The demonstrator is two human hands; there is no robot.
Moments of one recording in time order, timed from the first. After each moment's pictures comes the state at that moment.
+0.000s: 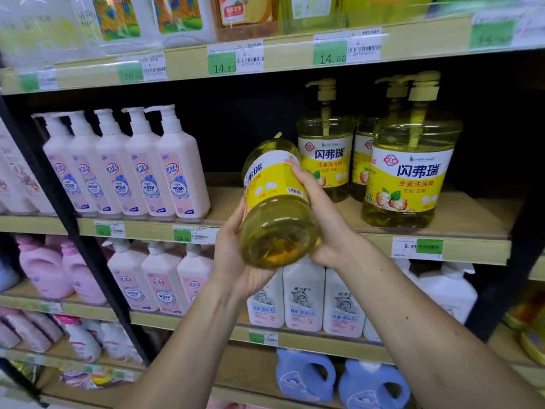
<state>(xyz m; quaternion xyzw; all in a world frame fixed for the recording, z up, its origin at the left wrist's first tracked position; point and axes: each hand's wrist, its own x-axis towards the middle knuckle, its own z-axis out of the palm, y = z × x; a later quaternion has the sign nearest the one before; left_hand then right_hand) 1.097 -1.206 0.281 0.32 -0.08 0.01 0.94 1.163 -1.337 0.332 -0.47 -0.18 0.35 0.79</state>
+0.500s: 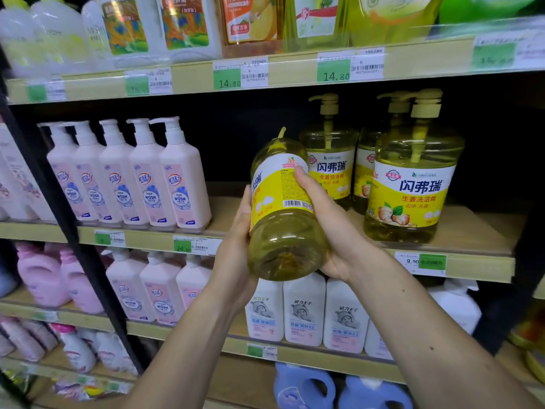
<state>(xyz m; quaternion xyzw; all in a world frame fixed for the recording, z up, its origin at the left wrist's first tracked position) 1.091 -1.213 0.298 0.52 -0.01 0.22 0.82 1.152 -1.346 0.352 -0.49 -0.17 0.31 0.80</state>
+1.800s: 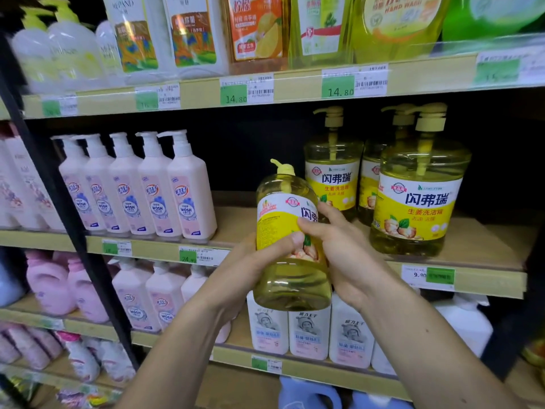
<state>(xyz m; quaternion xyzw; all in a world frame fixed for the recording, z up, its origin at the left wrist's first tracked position) 1.063 -1.213 0.326 0.68 0.01 0.09 0.73 1.144 -1.354 0.343 -0.55 -0.14 0.19 0.80</state>
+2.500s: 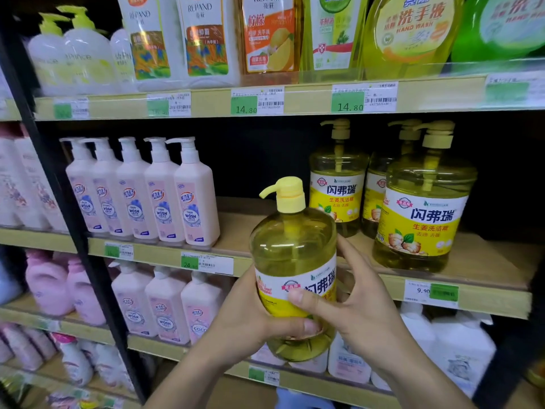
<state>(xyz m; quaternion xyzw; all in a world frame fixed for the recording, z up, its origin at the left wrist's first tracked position) 1.050 -1.210 0.275 0.76 -0.04 0.16 0.63 1.117 -1.393 0.300 -0.67 -0.33 0.04 0.67</state>
